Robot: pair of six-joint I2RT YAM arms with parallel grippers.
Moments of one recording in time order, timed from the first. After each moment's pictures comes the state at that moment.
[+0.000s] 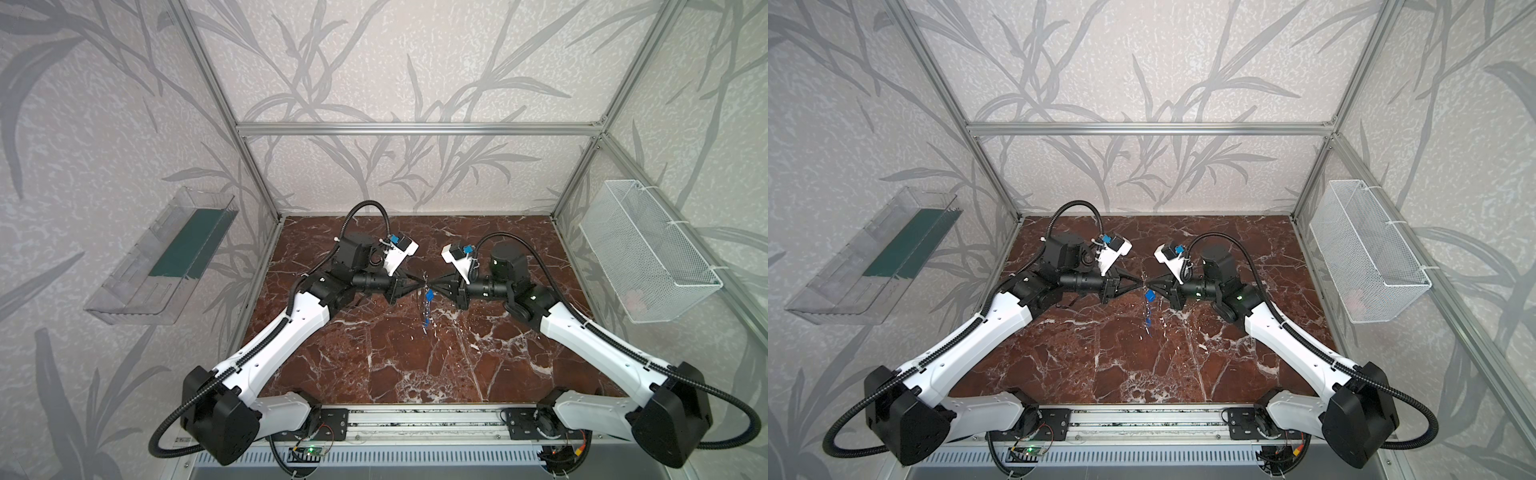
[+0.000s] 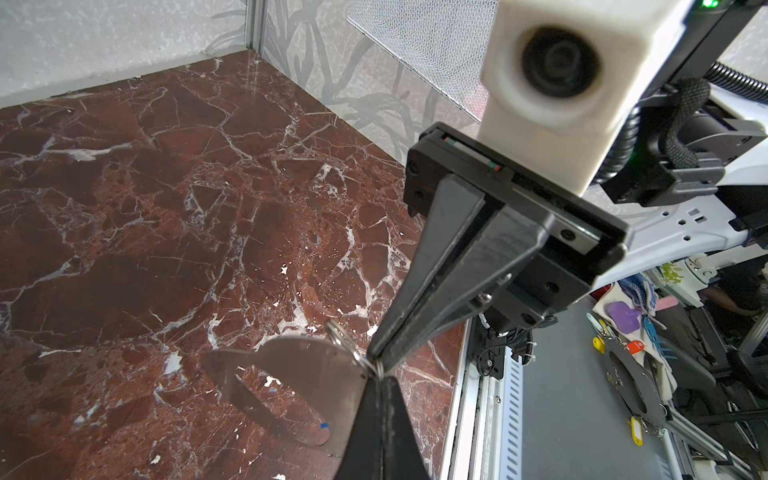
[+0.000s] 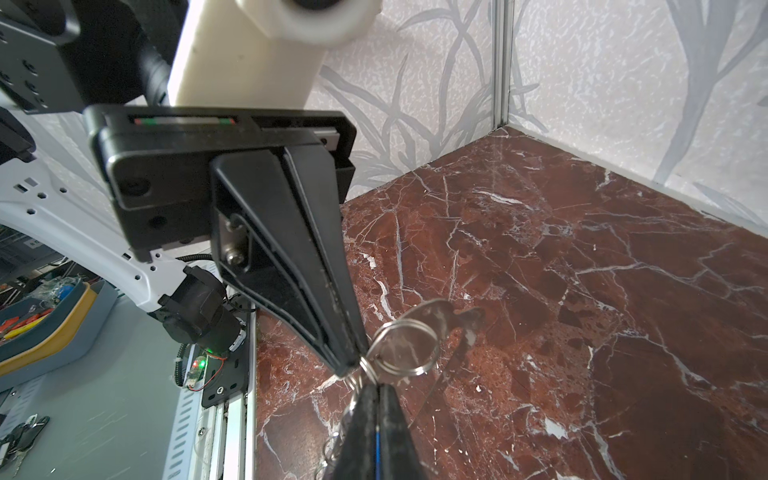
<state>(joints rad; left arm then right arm) -0.53 1.25 1.11 -0.37 0.73 -0.10 0.58 1.23 0.94 -0.05 -0.71 0.04</state>
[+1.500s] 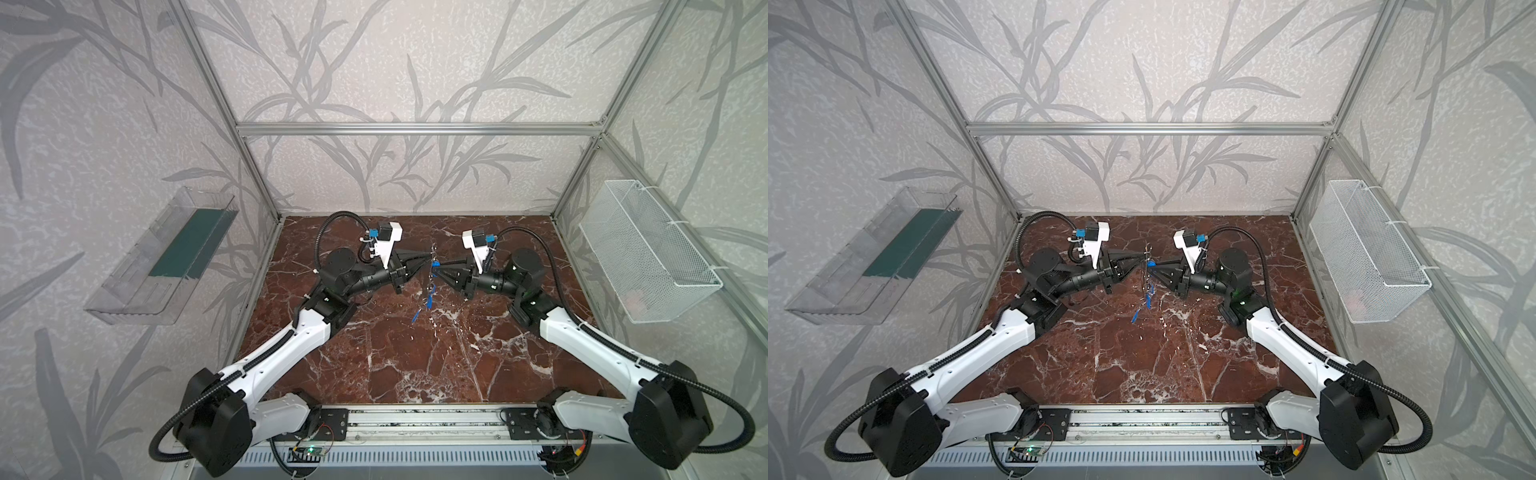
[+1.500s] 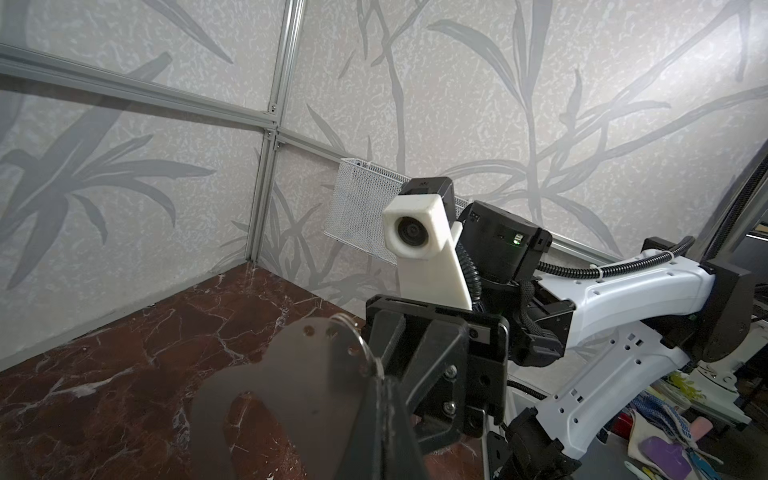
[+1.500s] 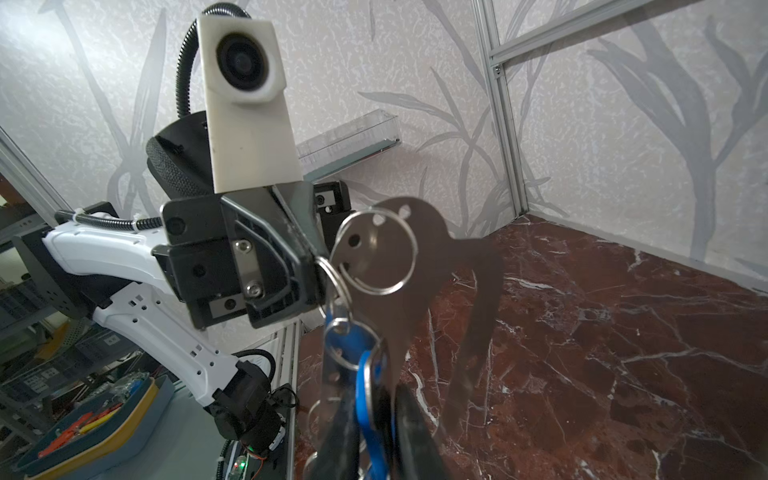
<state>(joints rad) -0.56 1.20 0.87 0.53 0.67 -0.43 0.50 1.22 0.81 0.48 -0.83 0.42</state>
